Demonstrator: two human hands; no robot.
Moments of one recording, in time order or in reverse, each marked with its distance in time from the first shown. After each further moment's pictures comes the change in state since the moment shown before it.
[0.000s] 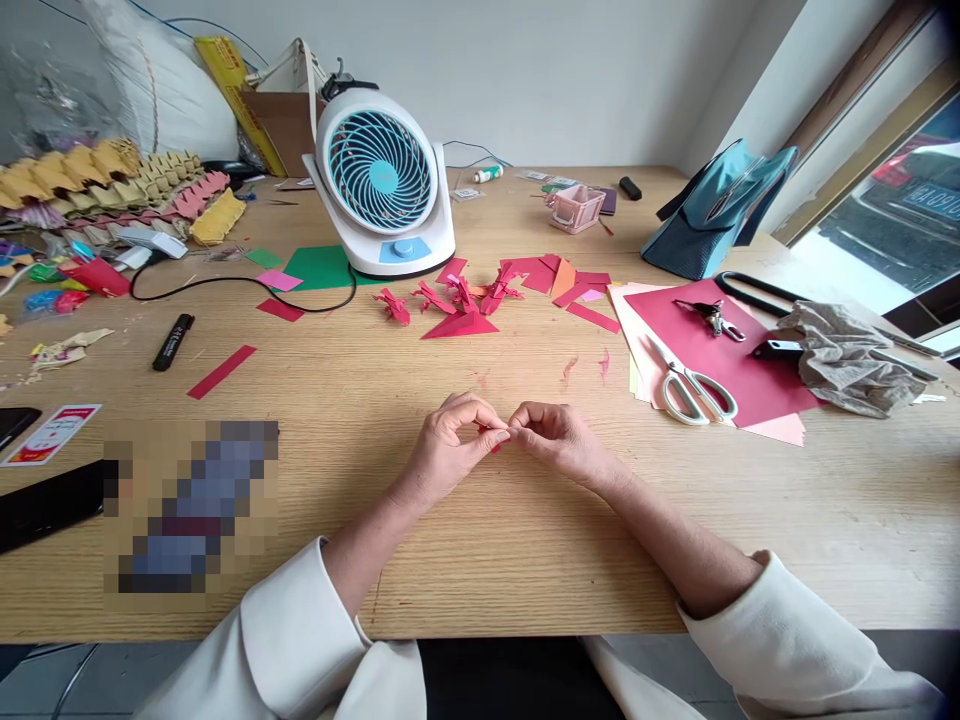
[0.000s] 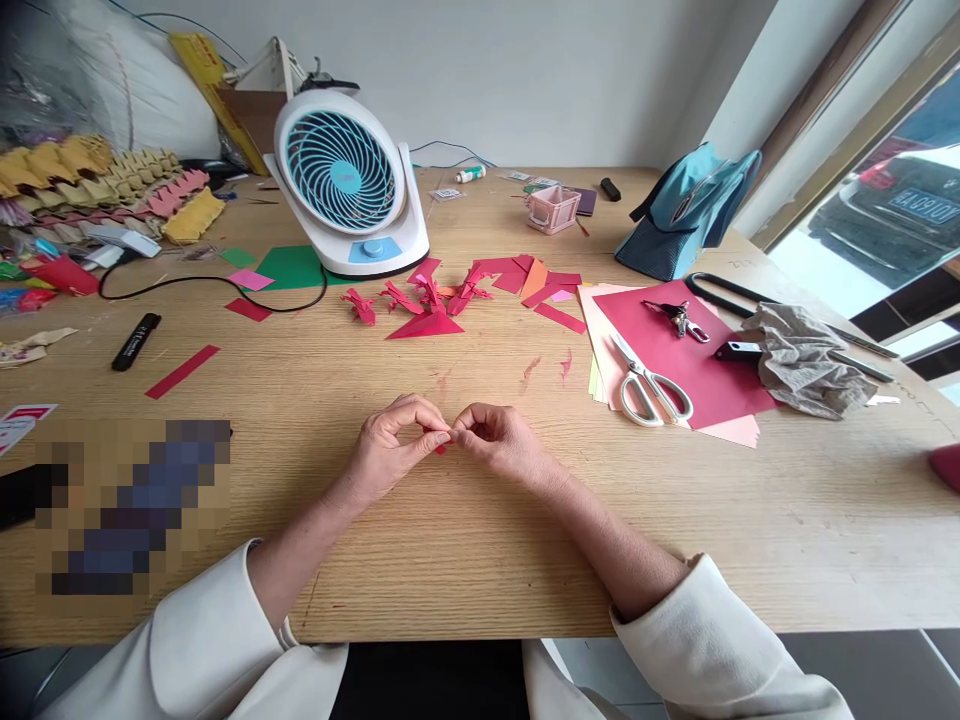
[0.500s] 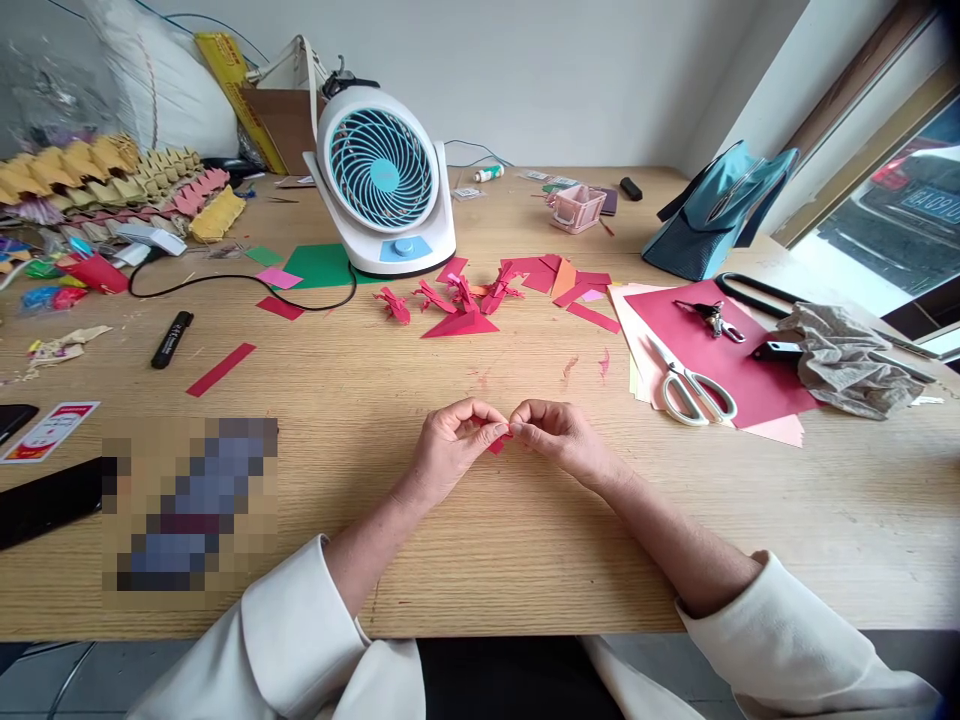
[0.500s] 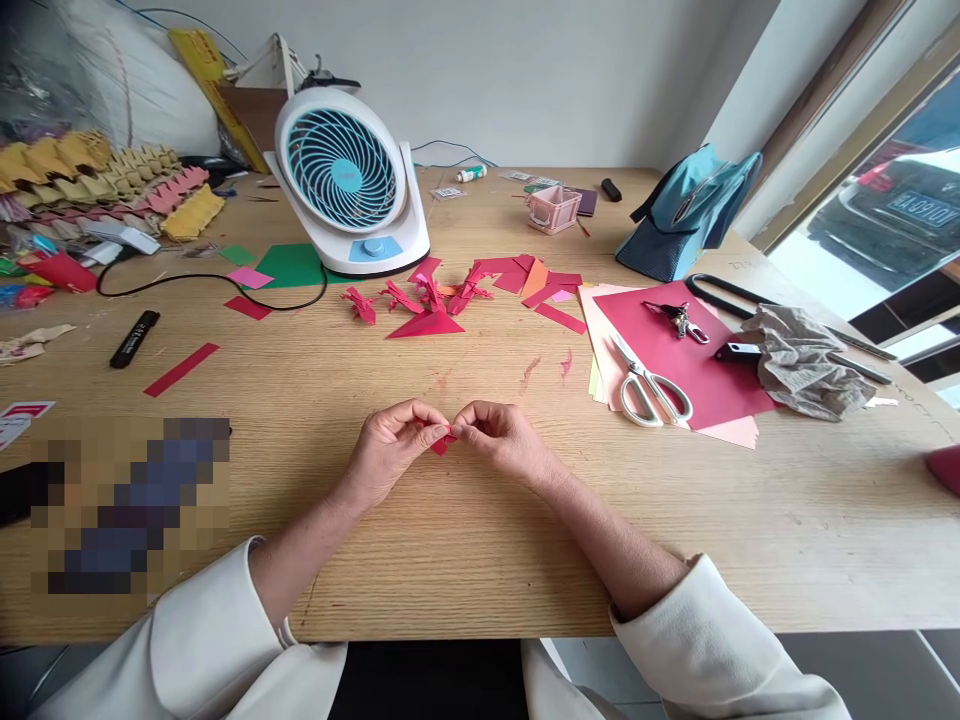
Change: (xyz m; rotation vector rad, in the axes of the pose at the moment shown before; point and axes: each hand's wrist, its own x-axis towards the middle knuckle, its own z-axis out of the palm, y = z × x) left_hand -0.005 -0.003 0.009 -0.372 0.031 -0.286; right_hand 0.000 -0.006 -0.001 0.075 0.002 0.022
